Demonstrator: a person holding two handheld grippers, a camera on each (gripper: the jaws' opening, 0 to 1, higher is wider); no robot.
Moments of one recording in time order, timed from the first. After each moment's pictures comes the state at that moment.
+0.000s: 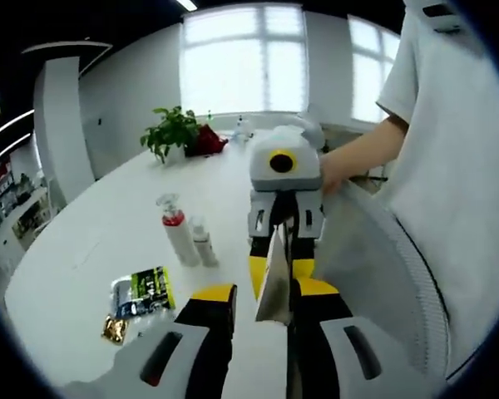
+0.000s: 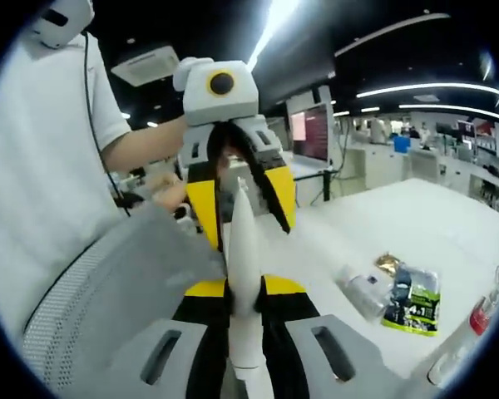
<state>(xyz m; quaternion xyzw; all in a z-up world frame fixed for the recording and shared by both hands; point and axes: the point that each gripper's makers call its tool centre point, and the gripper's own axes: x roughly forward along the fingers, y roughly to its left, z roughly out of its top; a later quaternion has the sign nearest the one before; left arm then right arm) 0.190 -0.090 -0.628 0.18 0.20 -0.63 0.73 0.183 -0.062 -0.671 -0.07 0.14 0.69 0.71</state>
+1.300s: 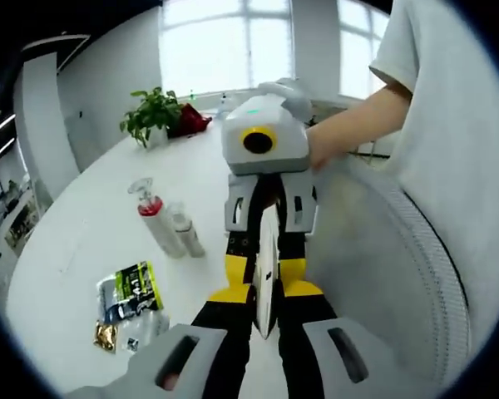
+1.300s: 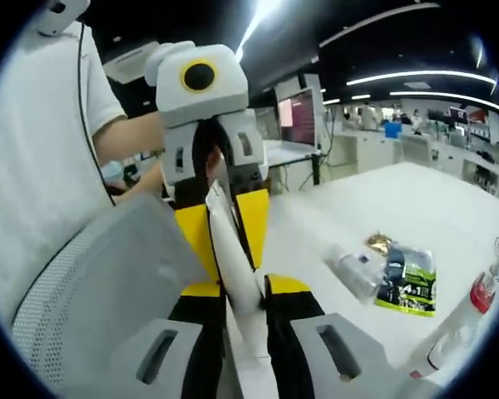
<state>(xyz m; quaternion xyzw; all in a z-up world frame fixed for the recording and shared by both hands) 0.203 -0.112 -0.670 0.23 0.23 -0.63 0.70 0.201 -0.077 -0.697 -0.07 0.18 0.66 0.72</state>
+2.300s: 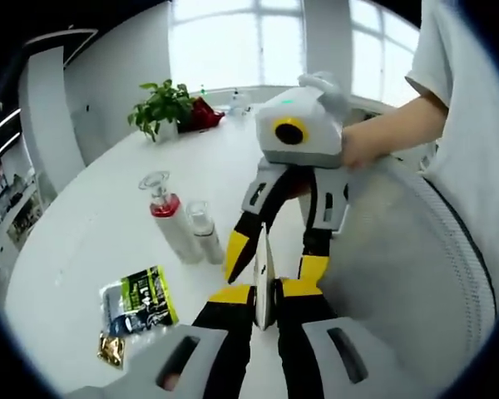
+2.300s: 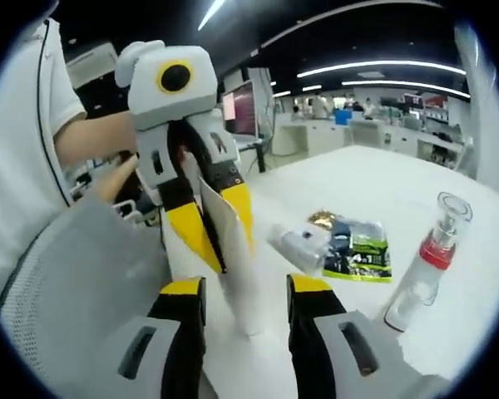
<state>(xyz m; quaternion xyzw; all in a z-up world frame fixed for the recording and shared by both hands) 0.250 -0.135 -0.685 0.22 0.24 -0.62 0.72 0.251 -0.123 -0.713 -0.07 0.22 0.54 0.81</state>
